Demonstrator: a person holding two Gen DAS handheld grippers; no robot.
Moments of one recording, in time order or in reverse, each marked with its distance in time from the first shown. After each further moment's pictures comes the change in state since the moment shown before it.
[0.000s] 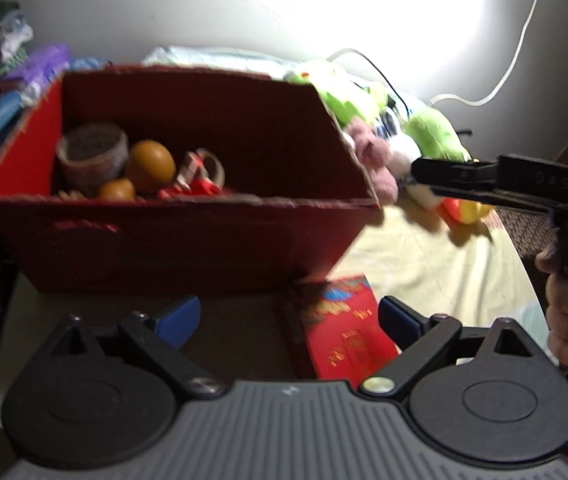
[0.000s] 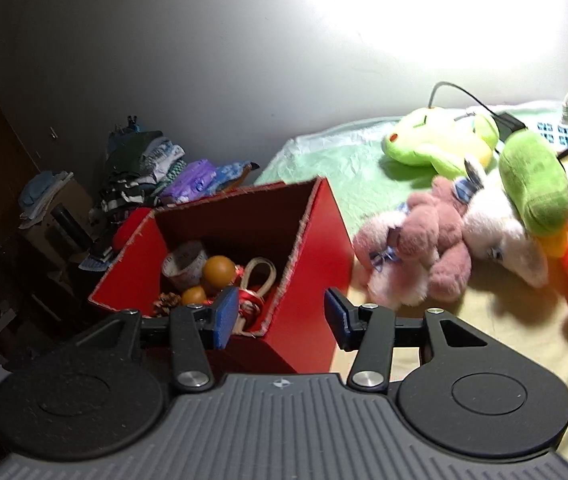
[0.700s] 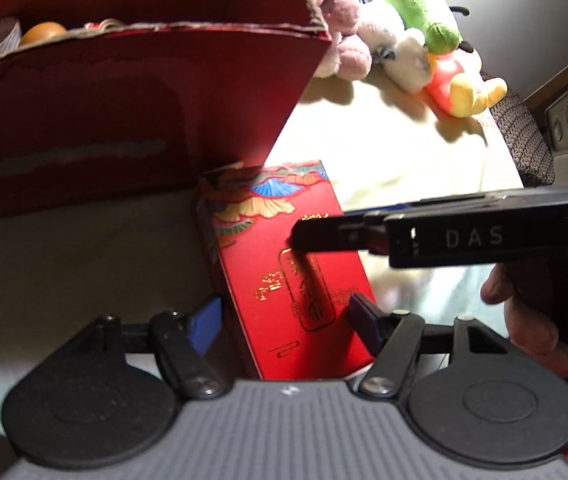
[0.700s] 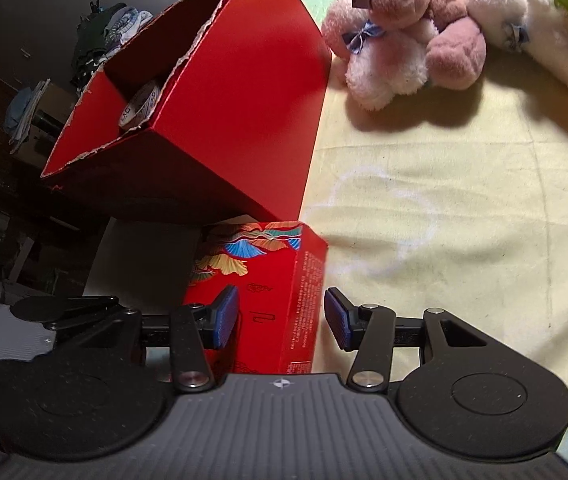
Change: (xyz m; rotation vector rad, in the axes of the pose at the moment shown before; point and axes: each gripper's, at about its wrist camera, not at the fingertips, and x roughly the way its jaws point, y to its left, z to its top) left arm 0.084 -0.035 -0.013 0.017 0.306 -0.064; right arm 0.064 -0.031 -0.060 0.118 0.422 0.077
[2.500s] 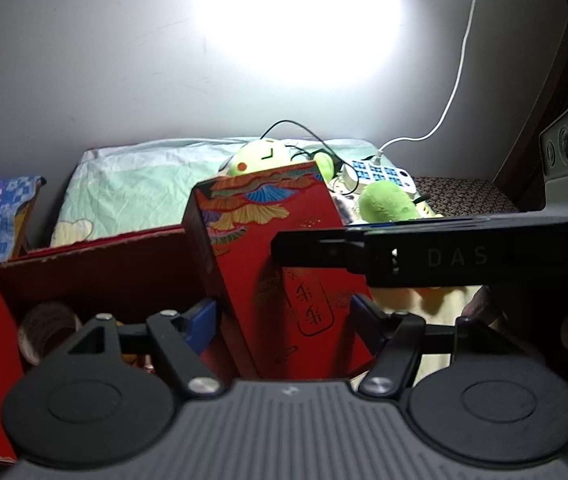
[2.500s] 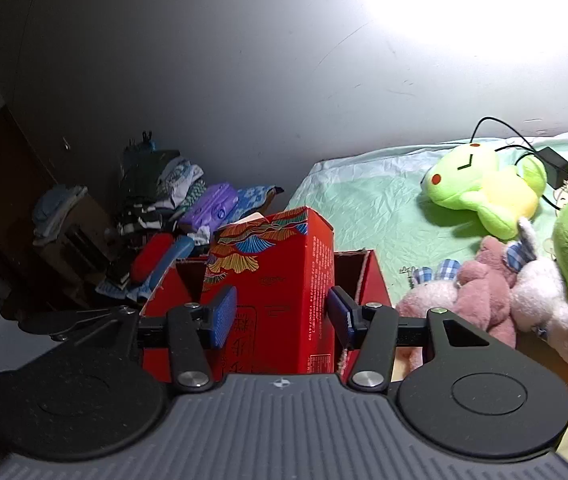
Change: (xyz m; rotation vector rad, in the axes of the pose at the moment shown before) left arm -0.127 0.029 0.114 0.210 -0.392 0.006; right arm -0.057 0.113 0.118 -0.179 -0.416 -0.032
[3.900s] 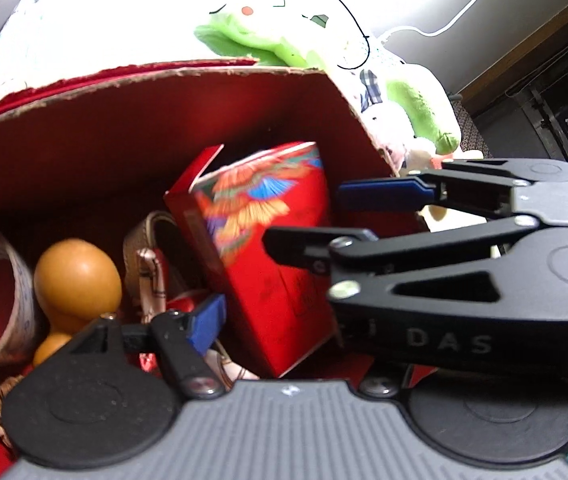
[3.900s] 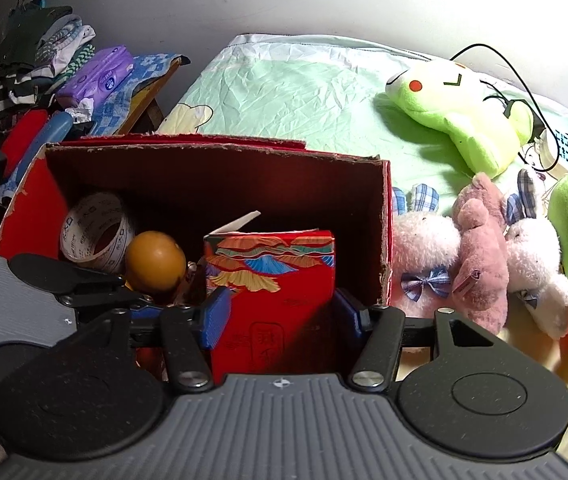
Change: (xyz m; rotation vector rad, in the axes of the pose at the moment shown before) left arm 0.121 0.090 -0.018 -0.074 0.399 -0.281; right arm 0.108 0.031 -0.013 -0.070 0.311 -0.421
